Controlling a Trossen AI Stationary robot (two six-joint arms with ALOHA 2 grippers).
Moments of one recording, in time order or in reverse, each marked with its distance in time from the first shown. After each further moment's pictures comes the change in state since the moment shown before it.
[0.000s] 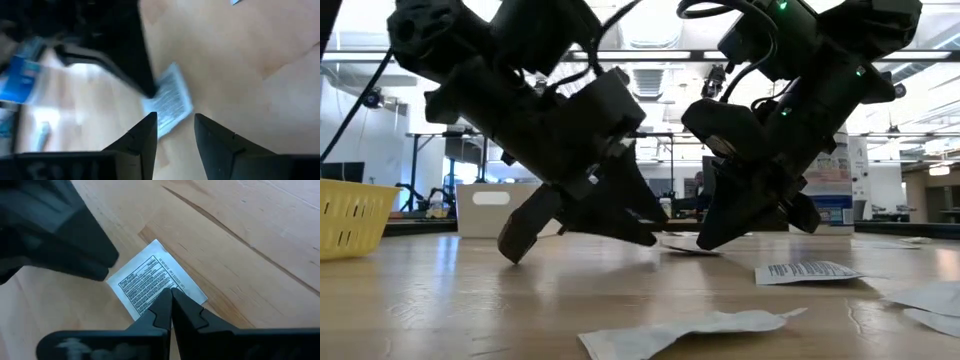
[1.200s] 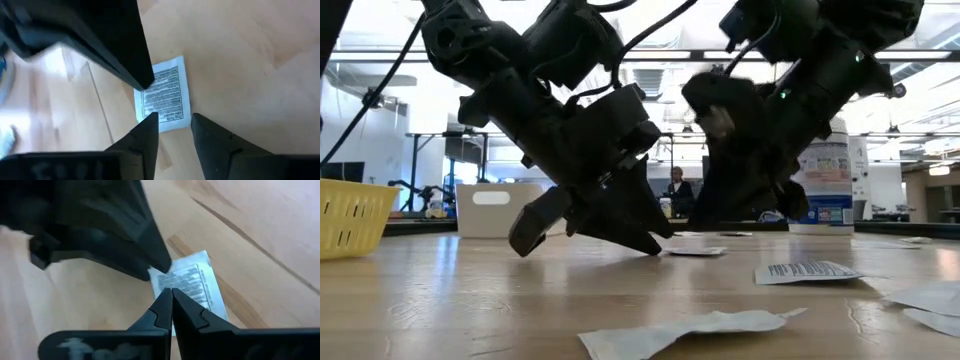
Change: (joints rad) left arm 0.095 0.021 0.039 -0.115 0.174 0.007; right arm 0.000 -0.039 0.000 0.045 -0.024 -0.070
